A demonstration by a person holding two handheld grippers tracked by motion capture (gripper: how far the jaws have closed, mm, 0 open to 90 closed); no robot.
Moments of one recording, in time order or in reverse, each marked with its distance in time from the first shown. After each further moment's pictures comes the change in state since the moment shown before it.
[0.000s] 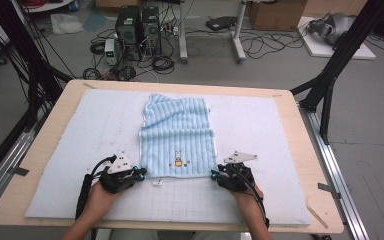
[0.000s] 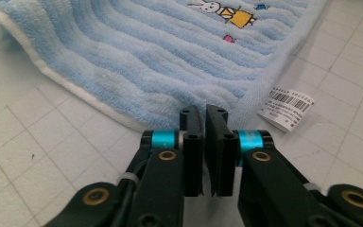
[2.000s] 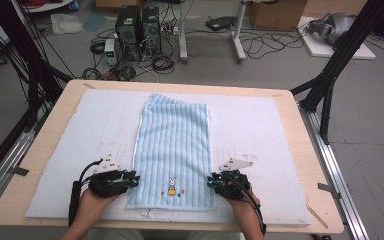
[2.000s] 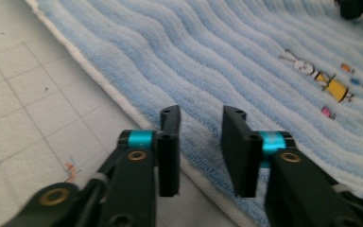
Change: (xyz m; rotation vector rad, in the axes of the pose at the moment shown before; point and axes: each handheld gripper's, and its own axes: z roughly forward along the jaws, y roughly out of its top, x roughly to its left) left arm 0.001 -0.016 -0.020 -0.009 0.008 -0.164; right arm 0.025 -0.006 -0.005 0.018 0.016 -0.007
